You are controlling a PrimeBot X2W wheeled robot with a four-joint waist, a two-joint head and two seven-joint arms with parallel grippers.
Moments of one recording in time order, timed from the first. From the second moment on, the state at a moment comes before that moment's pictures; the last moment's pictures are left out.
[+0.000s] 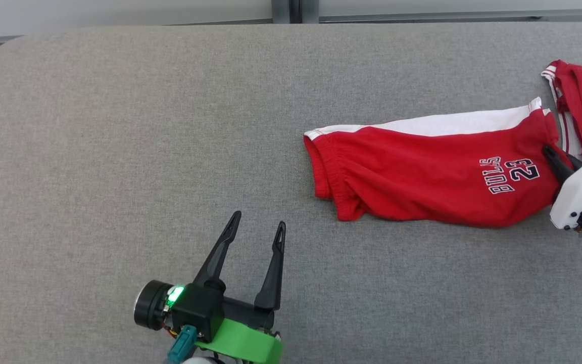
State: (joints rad) left arm -0.07 0.05 -0.47 0.02 -0.20 0.06 -0.26; right arm -0.78 -0.71 0.99 0.80 1.19 0.13 -0.17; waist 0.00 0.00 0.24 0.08
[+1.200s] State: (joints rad) left arm -0.04 0.05 -0.50 0.03 -0.23 0.06 -0.26; right arm -0.81 -0.28 0.87 0.60 0.85 0.13 0.04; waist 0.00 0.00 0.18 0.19
